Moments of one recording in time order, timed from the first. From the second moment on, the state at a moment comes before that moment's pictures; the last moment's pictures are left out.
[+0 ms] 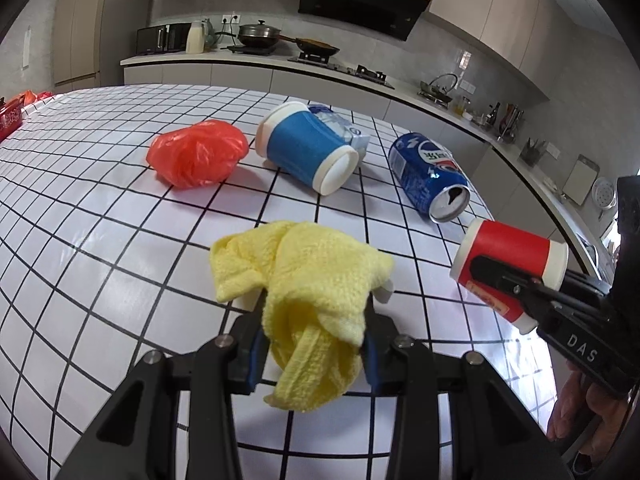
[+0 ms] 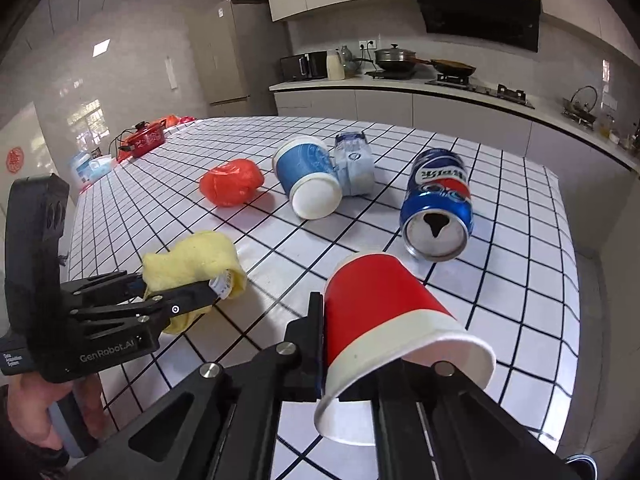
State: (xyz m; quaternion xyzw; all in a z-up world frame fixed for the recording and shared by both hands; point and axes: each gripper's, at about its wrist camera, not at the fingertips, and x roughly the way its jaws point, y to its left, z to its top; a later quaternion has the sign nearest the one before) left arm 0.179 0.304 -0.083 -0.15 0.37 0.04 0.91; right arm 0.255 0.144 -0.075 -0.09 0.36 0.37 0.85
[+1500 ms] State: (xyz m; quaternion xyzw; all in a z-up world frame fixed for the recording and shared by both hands) left arm 0.153 0.014 -0.017 -0.05 0.35 -0.15 0.92; right arm 0.164 -0.193 0.011 -0.04 0.33 0.20 0.92
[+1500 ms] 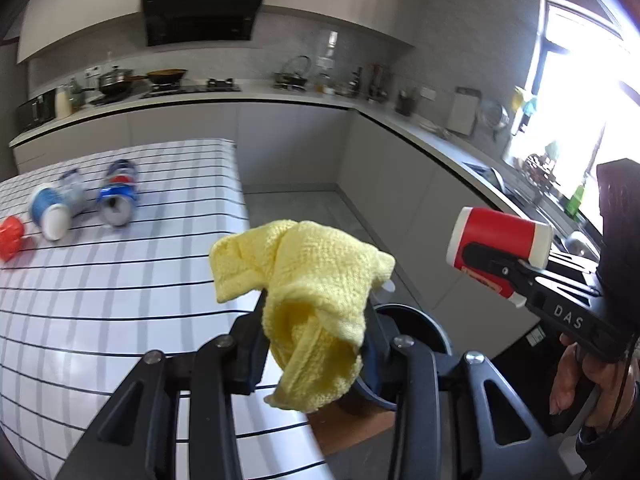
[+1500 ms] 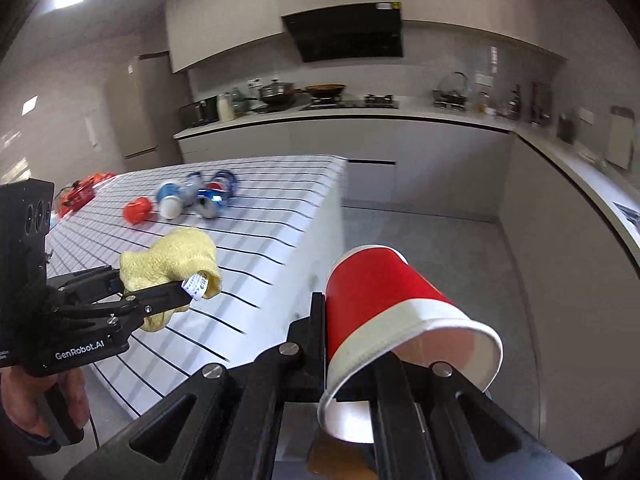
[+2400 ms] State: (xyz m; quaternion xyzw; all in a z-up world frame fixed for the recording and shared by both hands) left arm 0.185 -0.141 -0.116 0.00 0.43 -0.25 0.87; right arm 0.201 -0.358 -0.098 -0.10 0.44 0.30 0.84
